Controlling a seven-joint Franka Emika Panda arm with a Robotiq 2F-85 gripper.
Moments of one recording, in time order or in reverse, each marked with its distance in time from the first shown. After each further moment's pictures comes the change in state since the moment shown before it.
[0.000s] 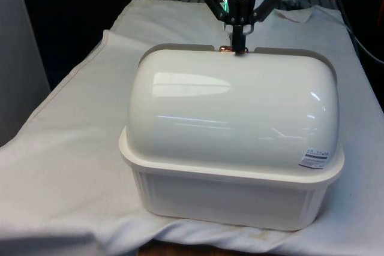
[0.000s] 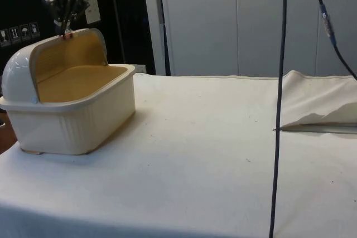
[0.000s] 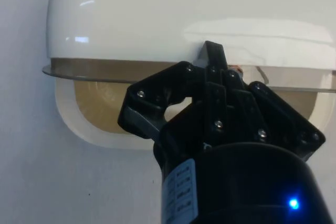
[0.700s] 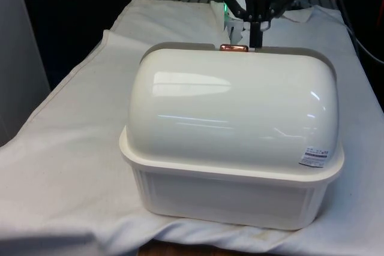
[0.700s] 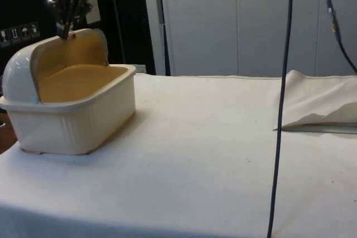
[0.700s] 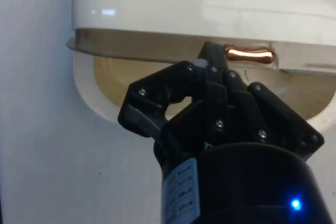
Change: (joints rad) arm 0.022 -0.056 0.010 -0.080 -0.001 -0.010 0.026
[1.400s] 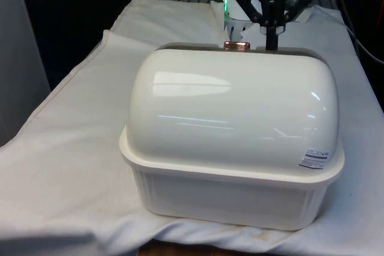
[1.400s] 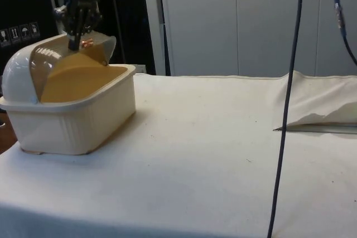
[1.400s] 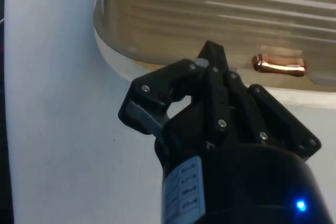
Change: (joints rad) arm 0.002 -0.065 0.040 -0.129 0.001 -0.018 0.060
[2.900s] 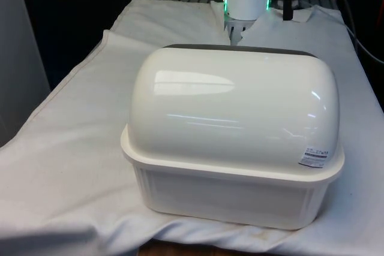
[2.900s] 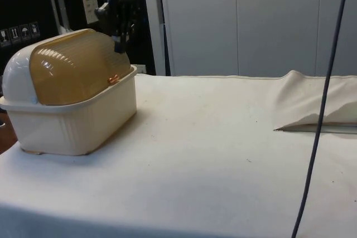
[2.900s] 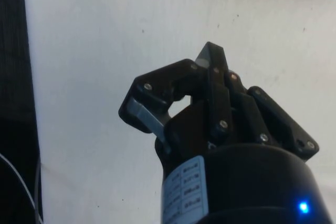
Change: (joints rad) arm 0.000 -0.278 0.056 -0.300 0.043 -0.180 0.036
